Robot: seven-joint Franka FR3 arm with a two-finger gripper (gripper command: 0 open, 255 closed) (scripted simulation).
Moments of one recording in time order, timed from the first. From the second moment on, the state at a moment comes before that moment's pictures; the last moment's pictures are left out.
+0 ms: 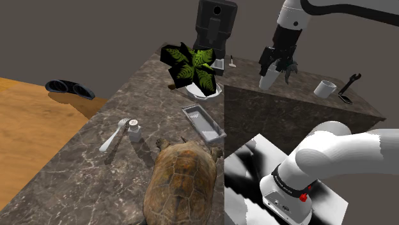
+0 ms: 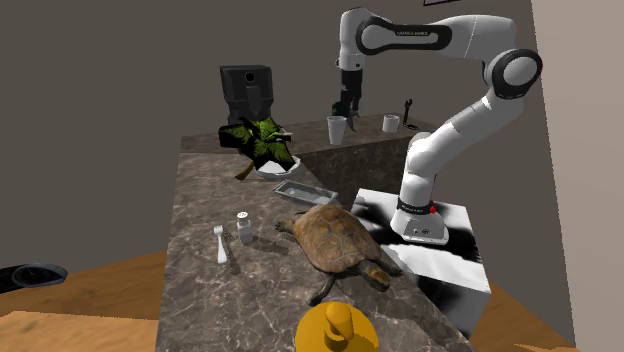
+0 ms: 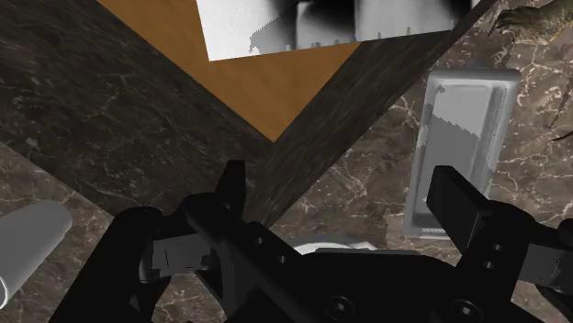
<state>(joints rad) 0.00 -0.81 -0.07 -2.35 -0.12 1.51 0.10</state>
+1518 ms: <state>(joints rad) 0.14 -0.35 0.26 -2.26 0.06 1.87 0.46</state>
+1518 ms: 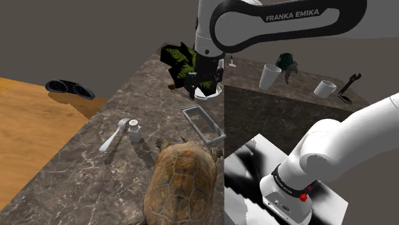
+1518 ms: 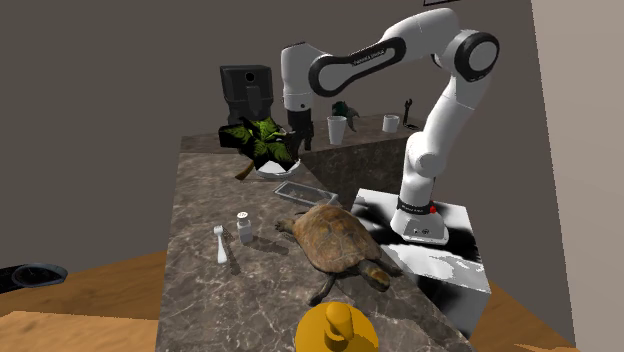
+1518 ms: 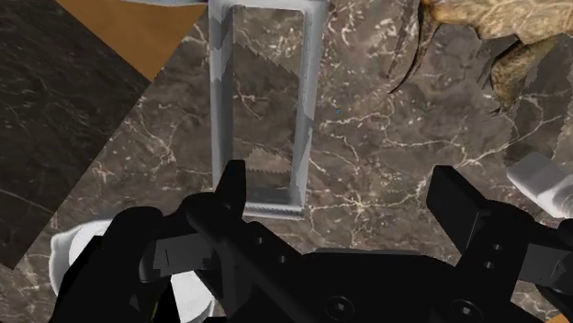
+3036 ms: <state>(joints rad) 0.32 0.38 0.43 -1.68 -0.17 2.00 0.83</state>
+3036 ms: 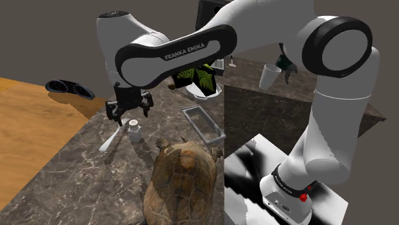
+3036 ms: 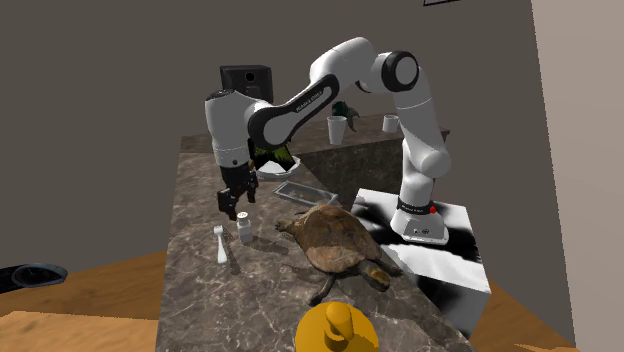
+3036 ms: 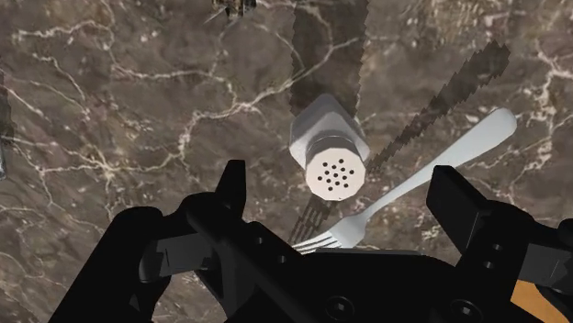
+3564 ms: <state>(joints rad) 0.33 0.41 0.42 -1.72 -0.19 2.06 0.85</state>
